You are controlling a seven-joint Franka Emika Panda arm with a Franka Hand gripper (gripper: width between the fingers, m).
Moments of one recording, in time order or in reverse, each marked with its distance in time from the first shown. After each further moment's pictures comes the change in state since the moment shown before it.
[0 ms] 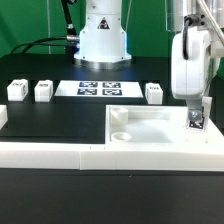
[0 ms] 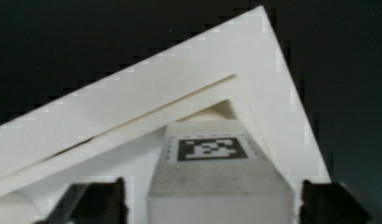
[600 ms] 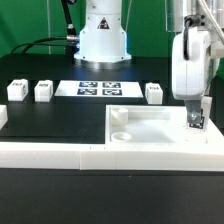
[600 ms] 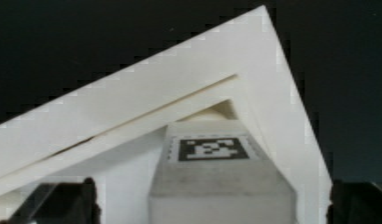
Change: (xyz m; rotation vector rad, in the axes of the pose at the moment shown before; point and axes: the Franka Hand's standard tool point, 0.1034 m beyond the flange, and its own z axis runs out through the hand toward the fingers) arm 0.000 0.000 0.000 0.000 0.001 -0.006
